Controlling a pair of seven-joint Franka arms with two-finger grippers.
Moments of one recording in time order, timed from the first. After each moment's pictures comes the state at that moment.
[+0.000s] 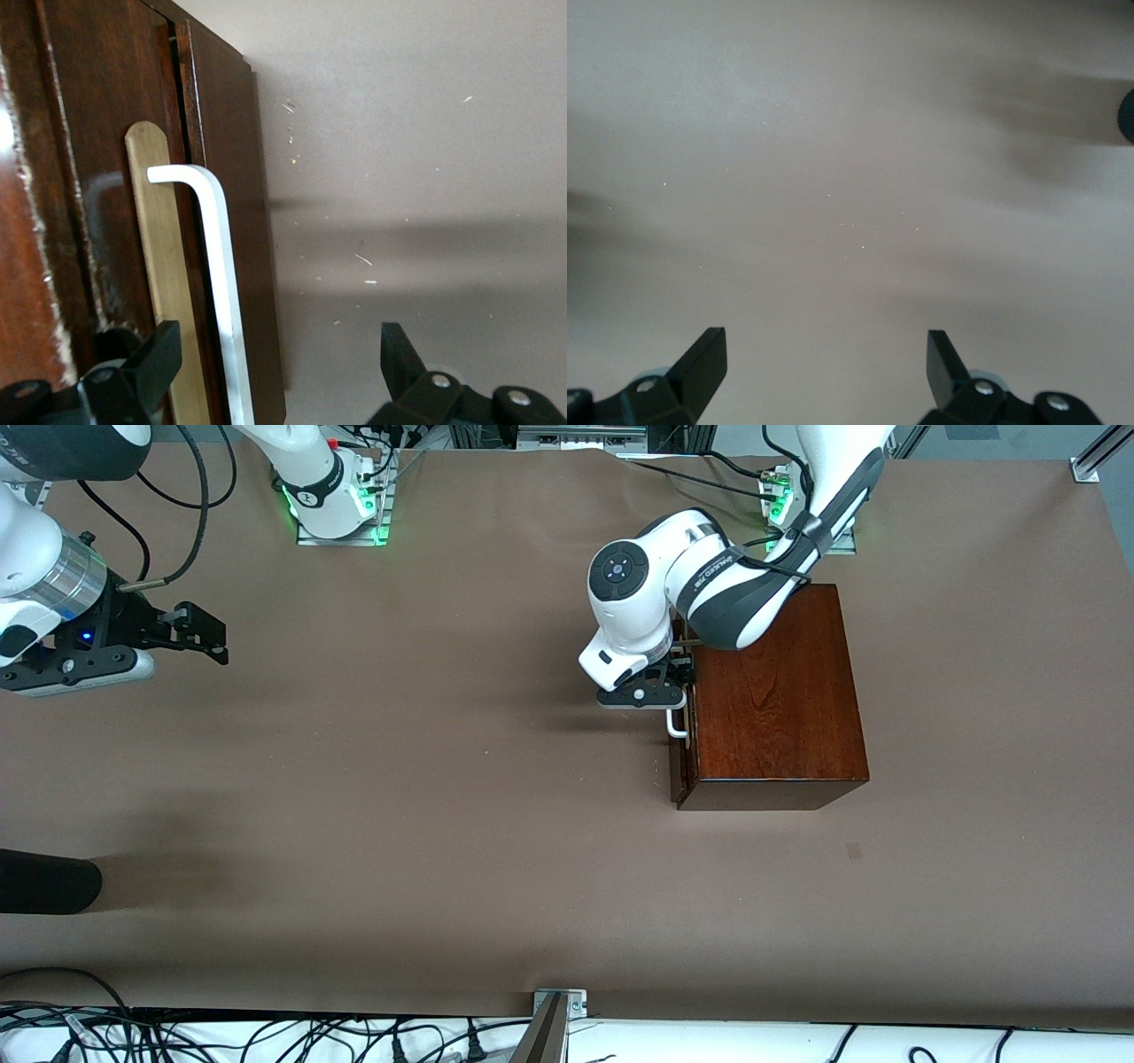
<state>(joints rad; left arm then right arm) -0.21 0.51 -0.60 -1.71 0.43 1.88 -0.91 0.21 0.05 -0.10 -1.63 0.01 1.67 -0.09</state>
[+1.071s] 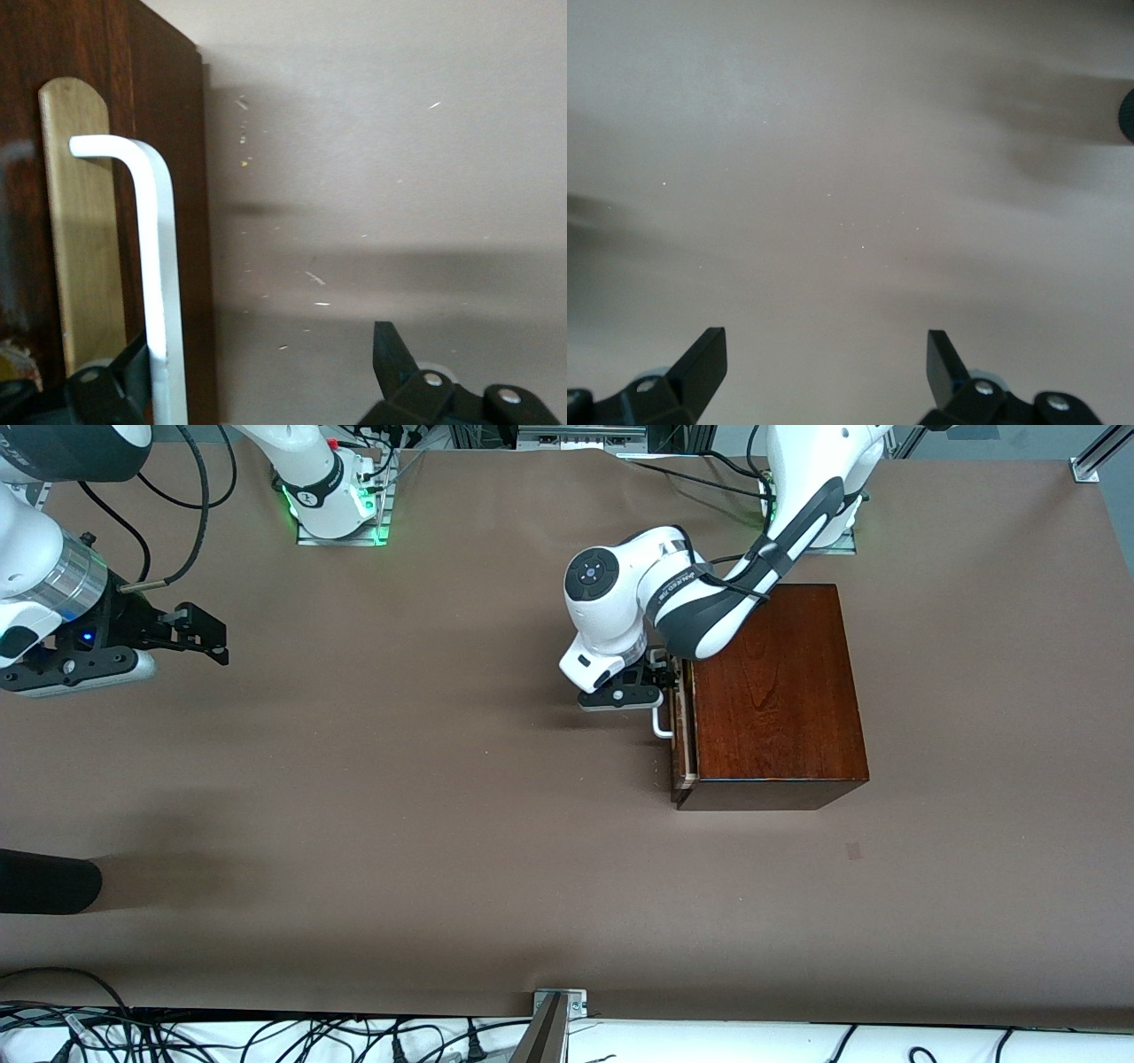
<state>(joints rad) -0.26 0.59 -0.60 -1.71 0.50 2.00 -1.08 0.21 0.05 -0.10 -1.63 0.01 1.67 -0.09</state>
